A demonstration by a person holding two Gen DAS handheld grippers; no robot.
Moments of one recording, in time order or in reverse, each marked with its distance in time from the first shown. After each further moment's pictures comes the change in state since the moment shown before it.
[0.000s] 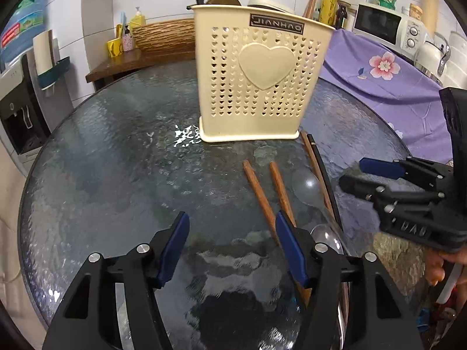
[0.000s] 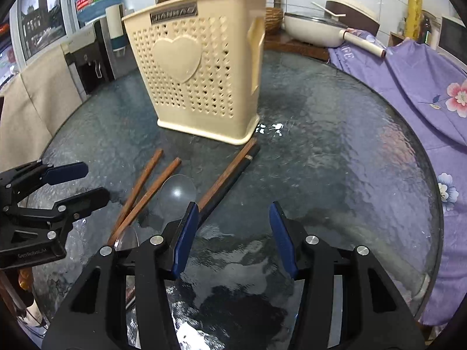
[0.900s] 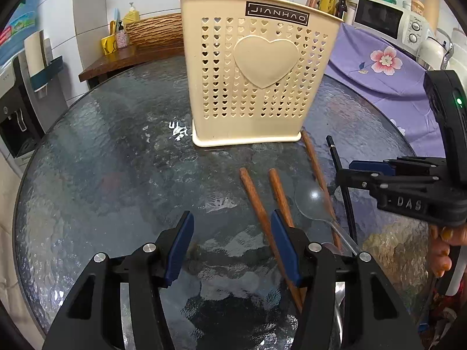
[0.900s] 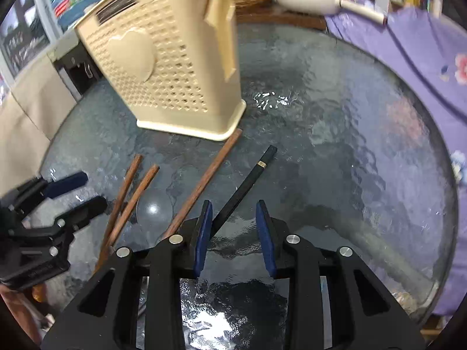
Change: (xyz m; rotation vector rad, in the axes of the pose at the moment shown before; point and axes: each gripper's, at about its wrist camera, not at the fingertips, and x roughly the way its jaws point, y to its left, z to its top) left arm 0.015 -0.005 0.011 0.010 0.033 -0.006; right arm 0.028 -0.031 0.022 0.113 0.131 0.057
